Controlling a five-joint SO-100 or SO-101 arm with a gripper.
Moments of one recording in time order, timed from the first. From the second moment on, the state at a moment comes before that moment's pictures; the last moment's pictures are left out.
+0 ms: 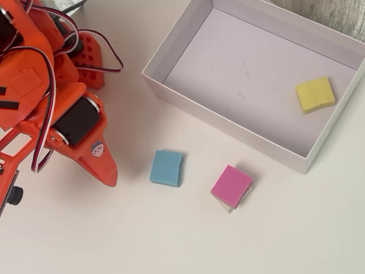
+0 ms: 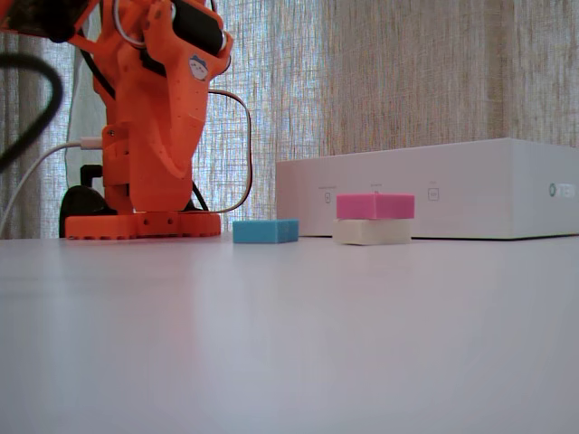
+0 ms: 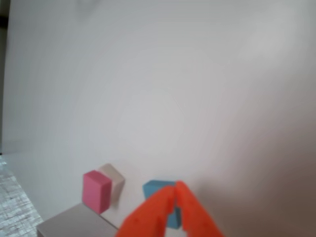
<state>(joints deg) 7.2 189.8 169.5 77.3 -27.3</state>
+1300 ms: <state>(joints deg) 7.2 189.8 169.7 76.8 -27.1</state>
